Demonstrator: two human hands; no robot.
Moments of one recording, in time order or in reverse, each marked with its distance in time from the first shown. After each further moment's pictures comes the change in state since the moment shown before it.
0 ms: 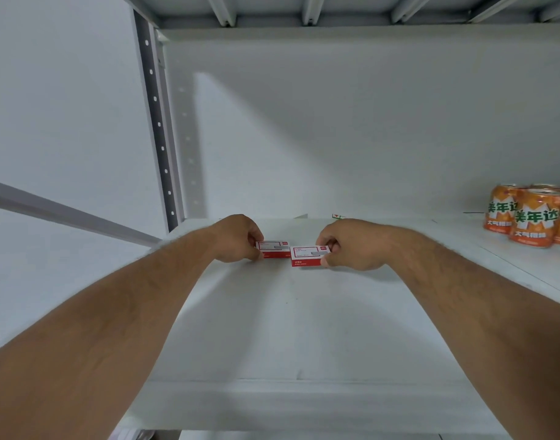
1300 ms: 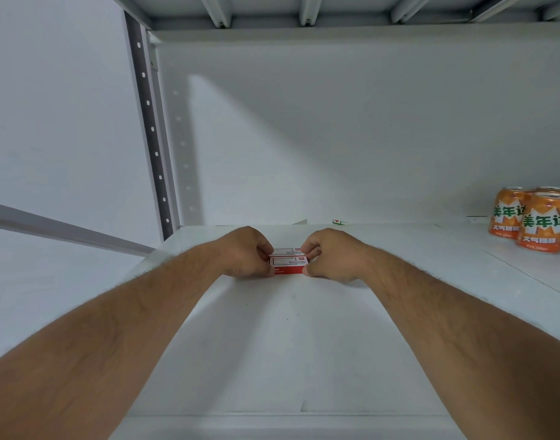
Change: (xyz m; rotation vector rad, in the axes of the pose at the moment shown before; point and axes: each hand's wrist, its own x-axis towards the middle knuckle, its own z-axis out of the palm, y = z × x) left_hand 0.019 0.002 0.016 -0.199 -0.075 -0.024; right_hand 0.034 -0.010 0.030 0.423 0.114 0.110
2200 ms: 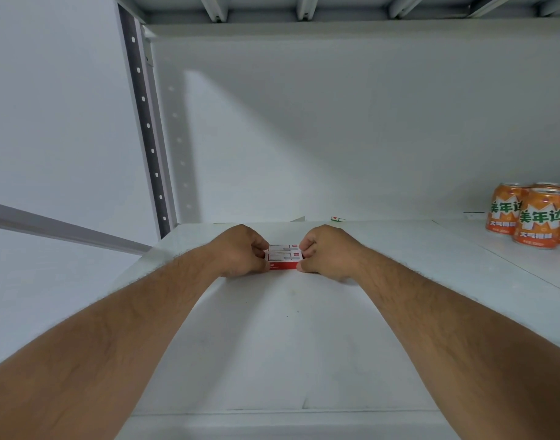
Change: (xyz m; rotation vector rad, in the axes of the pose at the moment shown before) left_hand -0.004 -0.006 0.003 -0.084 0.034 -0.050; right_hand -0.005 -0.010 0.007 -0.026 0.068 0.062
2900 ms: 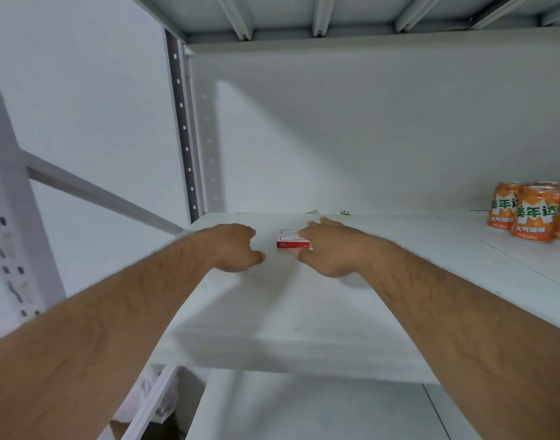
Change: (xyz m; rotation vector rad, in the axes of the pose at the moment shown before) left_hand -0.109 0.028 -0.015 0.555 -0.003 -0.129; right_hand -0.084 -0.038 -0.018 -0.480 -0.162 -0.182
